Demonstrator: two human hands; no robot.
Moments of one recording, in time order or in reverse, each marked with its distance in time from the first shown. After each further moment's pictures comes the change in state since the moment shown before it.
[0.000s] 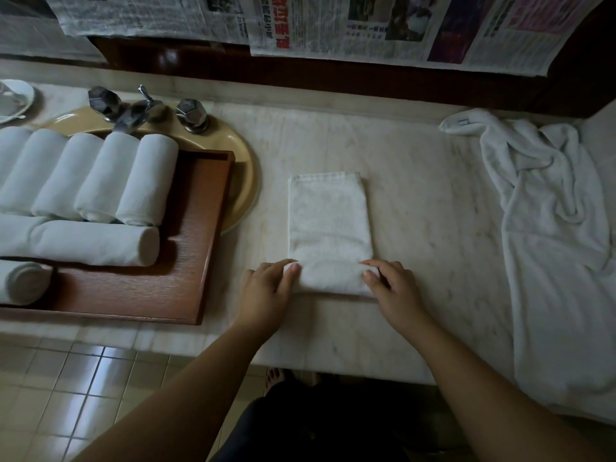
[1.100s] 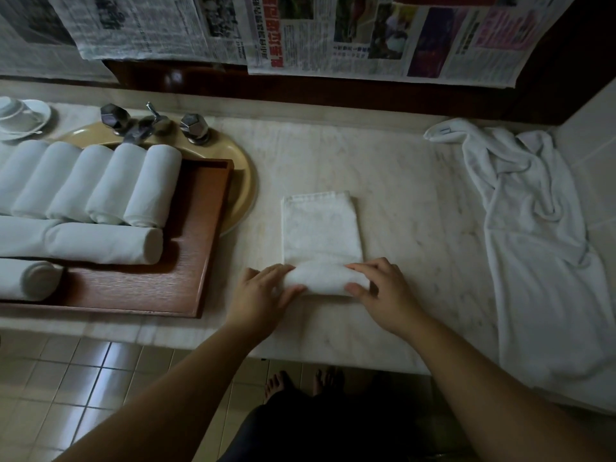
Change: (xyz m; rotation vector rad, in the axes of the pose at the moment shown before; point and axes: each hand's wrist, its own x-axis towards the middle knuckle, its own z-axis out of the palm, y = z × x) left_hand -0.022 0.005 -0.010 0.287 -0.024 0.182; right_hand -0.013 -0.006 -0.018 -0.163 -0.149 -0.163
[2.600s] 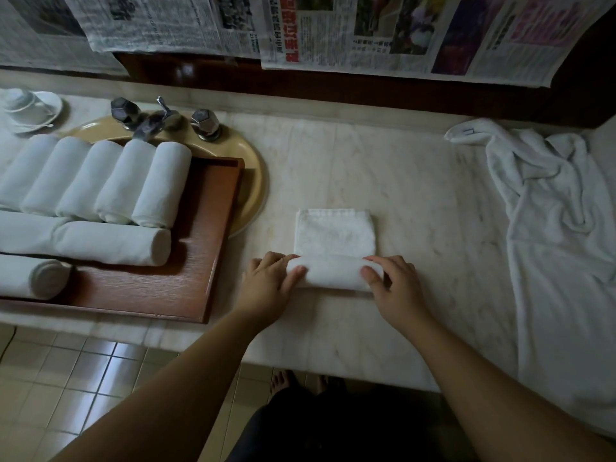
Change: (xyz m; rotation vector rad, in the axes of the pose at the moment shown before) left_hand 0.037 -0.013 0.003 -0.052 -0.088 -0.091; right_hand 0.027 0.001 0.010 0.063 0.196 0.082
